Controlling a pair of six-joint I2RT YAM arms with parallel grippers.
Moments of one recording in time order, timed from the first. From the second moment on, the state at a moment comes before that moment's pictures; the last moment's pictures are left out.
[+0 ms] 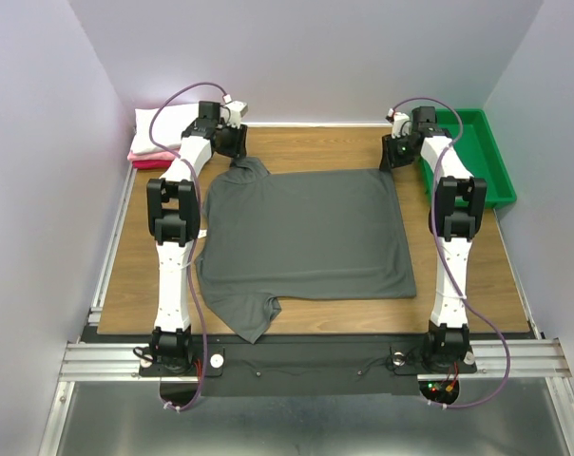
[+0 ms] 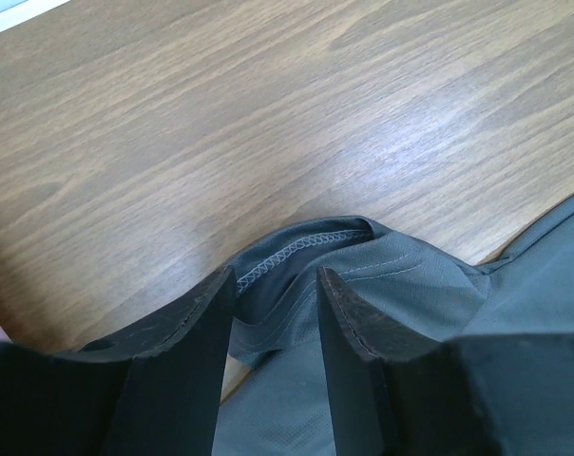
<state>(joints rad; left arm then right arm) -0.11 2.47 2.21 -0.49 0.35 0.17 -0.04 2.53 2.27 -0.70 -0.43 -0.26</state>
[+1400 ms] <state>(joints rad) -0.11 2.50 2.23 -0.53 0.37 0.14 -0.03 2.51 2.23 -0.66 -0.40 -0.29</state>
